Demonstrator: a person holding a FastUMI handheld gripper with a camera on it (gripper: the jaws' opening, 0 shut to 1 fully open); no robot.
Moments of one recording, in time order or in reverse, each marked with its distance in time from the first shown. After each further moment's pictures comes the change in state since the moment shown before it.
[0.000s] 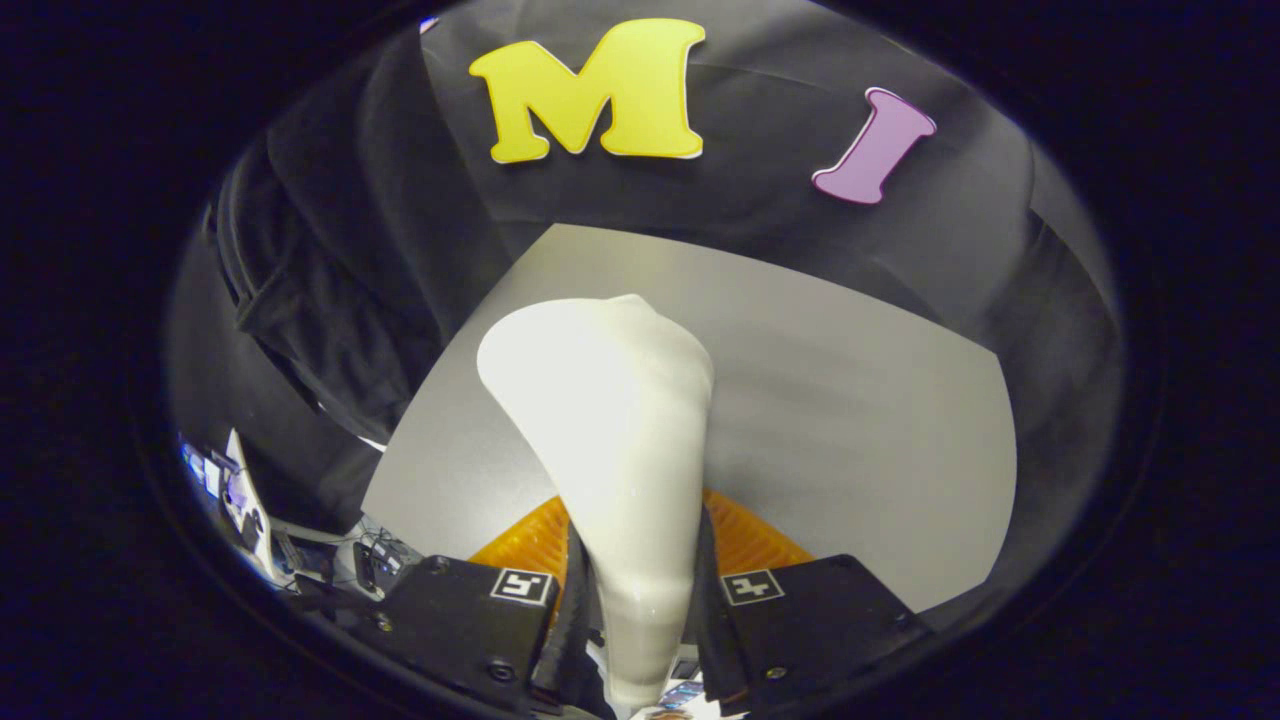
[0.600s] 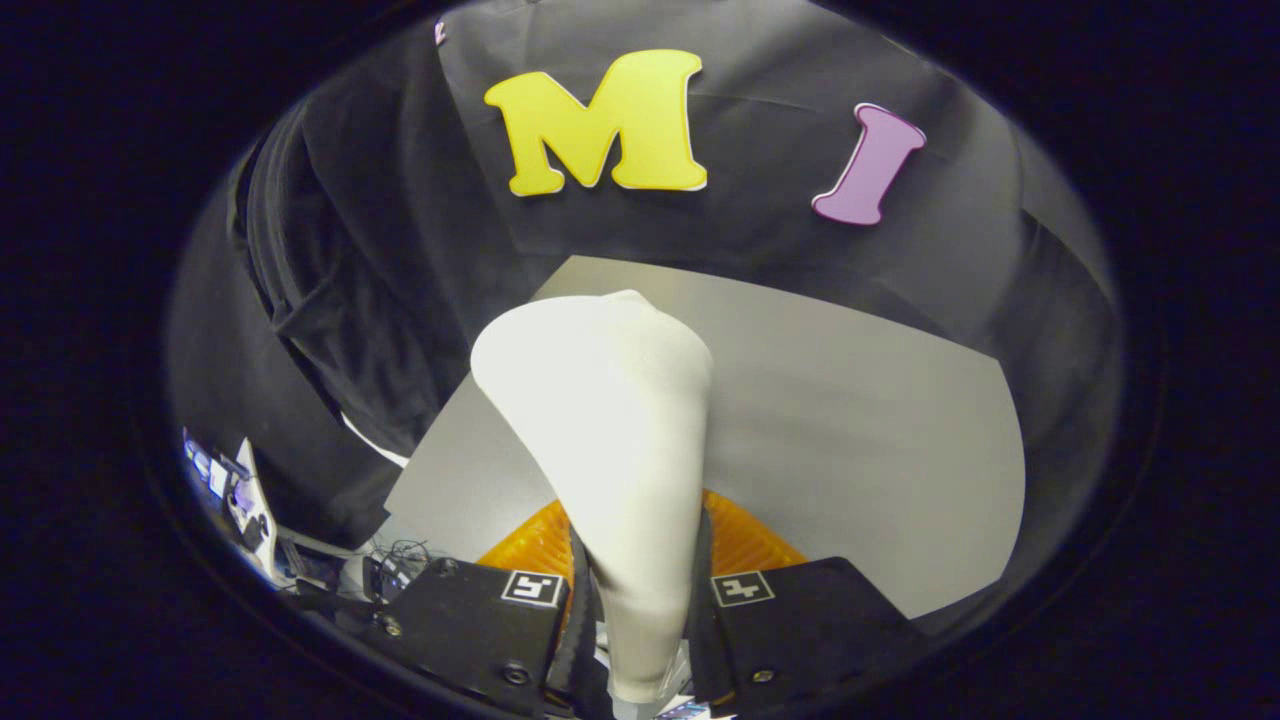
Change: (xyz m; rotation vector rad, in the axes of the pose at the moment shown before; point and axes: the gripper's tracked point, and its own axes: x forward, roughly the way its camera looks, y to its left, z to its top) arm -0.019 0.003 0.000 0.042 -0.138 0.050
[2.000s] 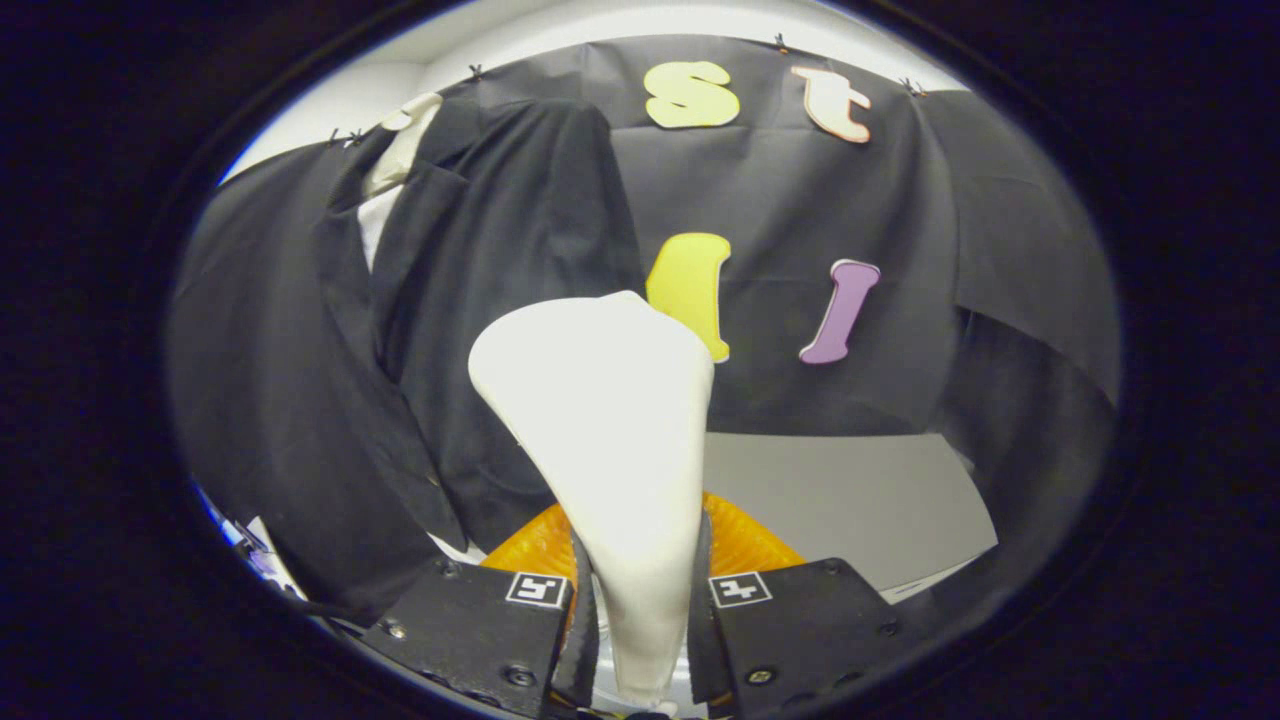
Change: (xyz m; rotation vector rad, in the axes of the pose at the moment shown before) arm -0.143 0.171 0.095 0.012 -0.445 -0.077
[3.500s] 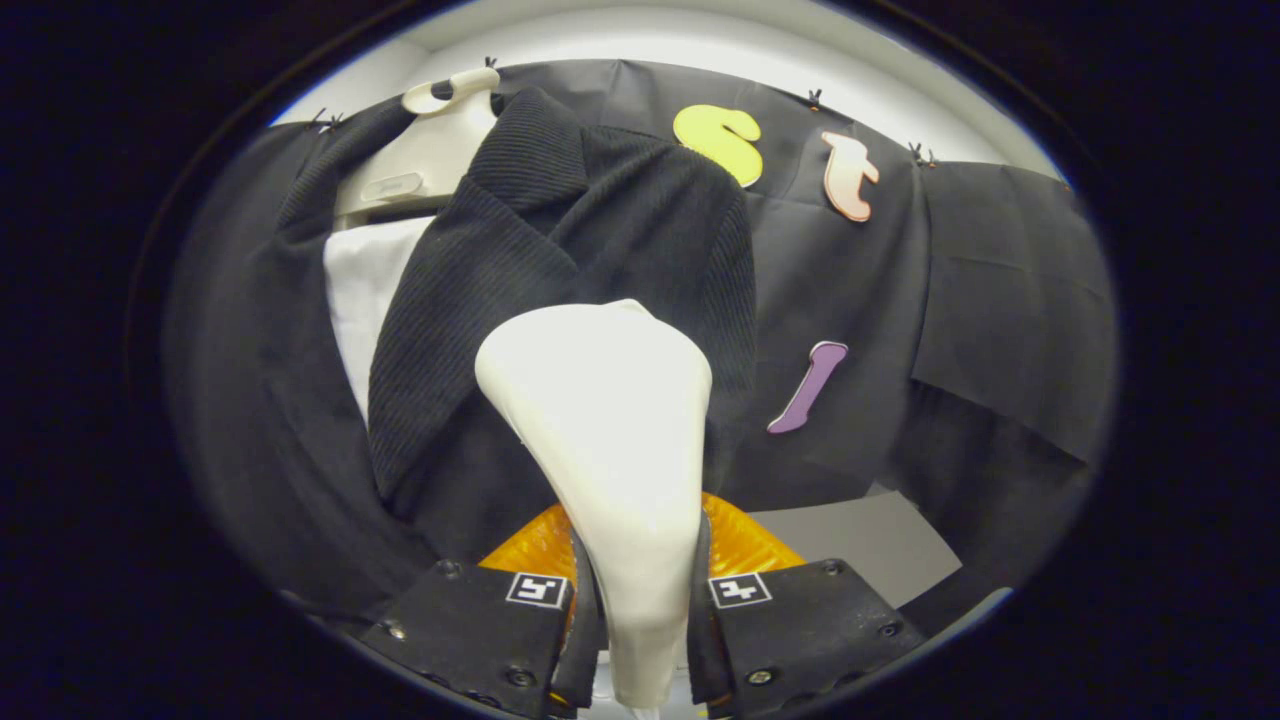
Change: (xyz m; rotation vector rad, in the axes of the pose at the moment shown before) arm 0.061 0.081 0.078 -0.046 -0.073 -0.256
